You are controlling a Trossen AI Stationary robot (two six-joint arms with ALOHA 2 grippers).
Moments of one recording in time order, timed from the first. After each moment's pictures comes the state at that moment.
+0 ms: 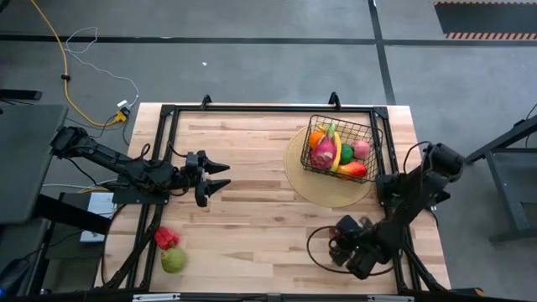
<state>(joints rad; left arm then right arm) -0.21 0.78 0.33 0.41 -0.48 -0.42 0.89 1.61 1.02 -0.84 0.35 1.75</state>
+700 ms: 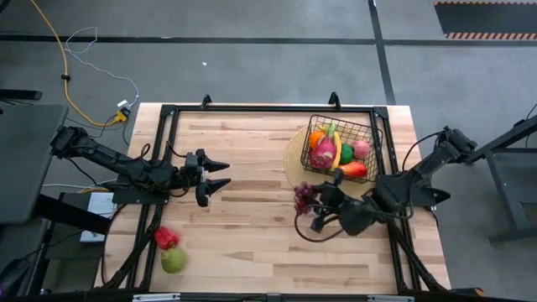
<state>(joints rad) -0.21 0.78 0.33 0.42 -0.50 -0.34 0.60 1.36 1.10 -0.31 0.98 0.41</state>
